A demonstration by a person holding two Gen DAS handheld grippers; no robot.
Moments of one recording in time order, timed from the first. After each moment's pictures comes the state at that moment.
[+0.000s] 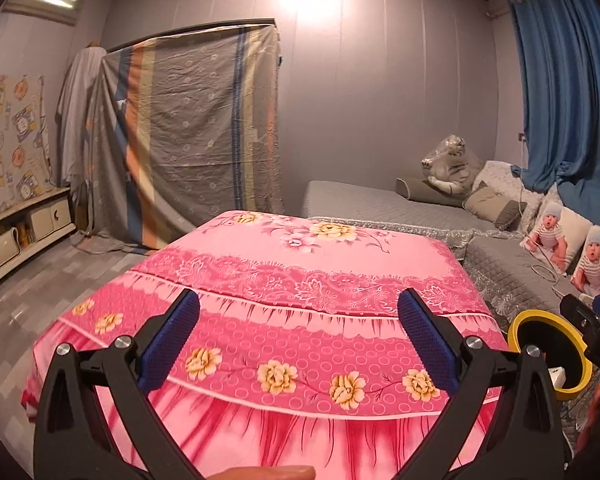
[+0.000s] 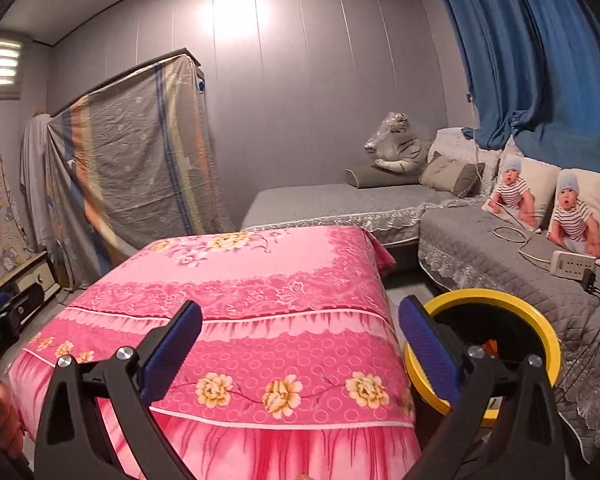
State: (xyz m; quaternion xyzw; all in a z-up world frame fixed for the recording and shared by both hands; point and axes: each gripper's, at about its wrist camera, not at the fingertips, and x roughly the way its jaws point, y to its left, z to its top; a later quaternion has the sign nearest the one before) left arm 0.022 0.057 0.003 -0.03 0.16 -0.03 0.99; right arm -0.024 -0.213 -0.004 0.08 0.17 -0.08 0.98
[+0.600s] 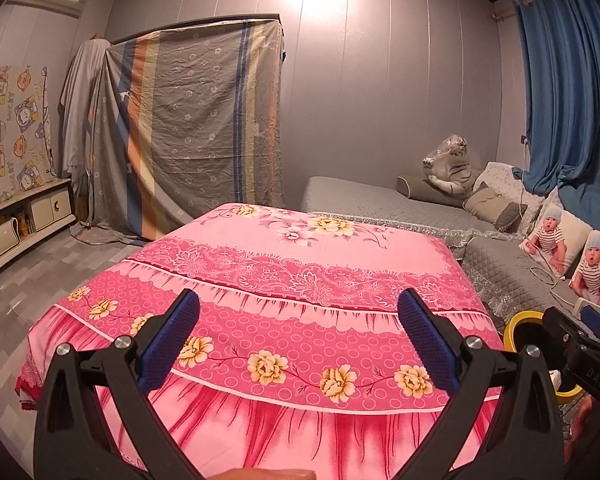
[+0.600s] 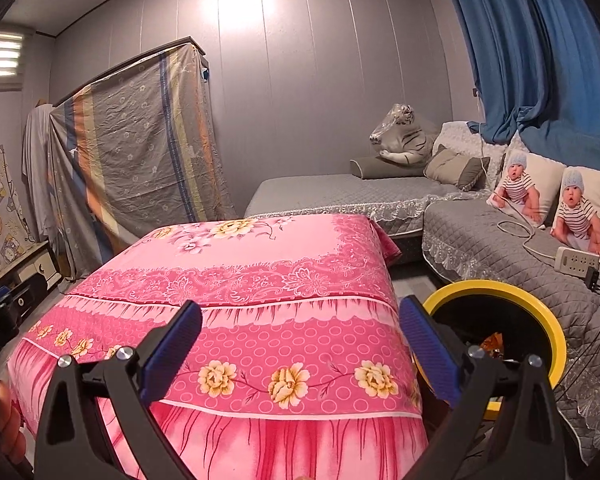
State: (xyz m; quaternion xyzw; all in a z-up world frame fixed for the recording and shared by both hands) left arm 0.019 0.045 -0.002 -0.04 0.17 -0.03 0.98; right arm -0.020 -0.199 -0.017 0.07 0.19 -0.06 0.98
